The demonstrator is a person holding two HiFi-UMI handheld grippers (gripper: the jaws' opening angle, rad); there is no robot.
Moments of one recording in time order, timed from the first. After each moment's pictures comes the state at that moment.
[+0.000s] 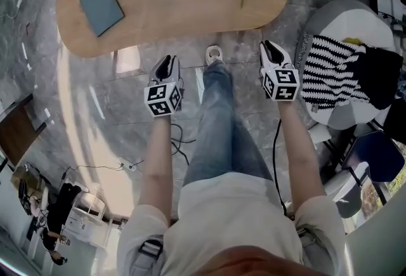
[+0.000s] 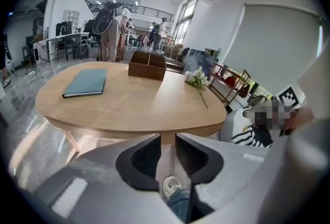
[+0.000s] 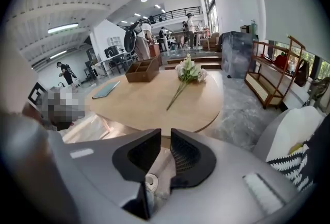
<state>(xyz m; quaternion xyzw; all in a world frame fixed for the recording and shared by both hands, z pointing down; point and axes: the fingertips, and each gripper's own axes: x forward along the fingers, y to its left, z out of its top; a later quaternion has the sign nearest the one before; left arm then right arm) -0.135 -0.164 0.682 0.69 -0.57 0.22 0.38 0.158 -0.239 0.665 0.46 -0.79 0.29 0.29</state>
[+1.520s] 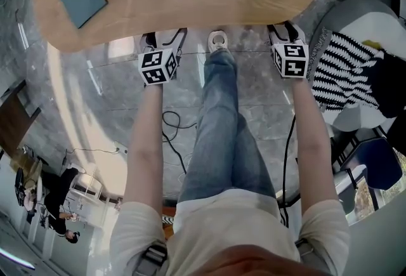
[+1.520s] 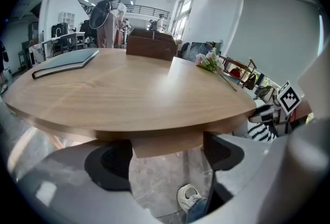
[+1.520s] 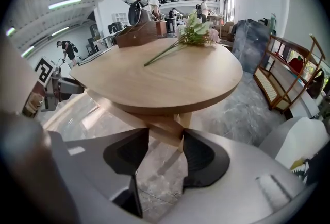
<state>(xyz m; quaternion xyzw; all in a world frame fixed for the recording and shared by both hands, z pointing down) -0.155 -0.226 0.808 0.70 -0.57 0.24 0.36 0.173 -0.279 0.810 0.42 -0.77 0.27 0.40</state>
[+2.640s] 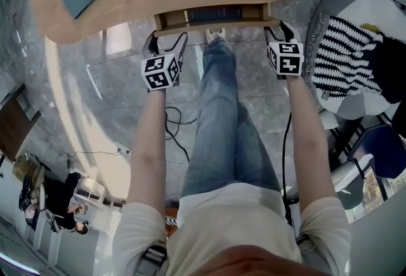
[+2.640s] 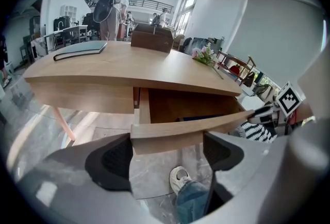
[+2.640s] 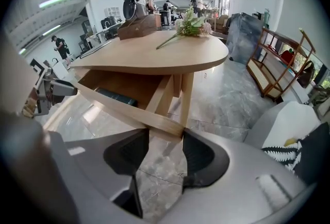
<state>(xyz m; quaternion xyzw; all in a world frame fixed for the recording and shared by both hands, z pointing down) -0.140 -0.148 0.810 0.68 -0.56 0.25 0.40 0.188 -0.203 0.812 0.43 -0.73 0.30 0.43</state>
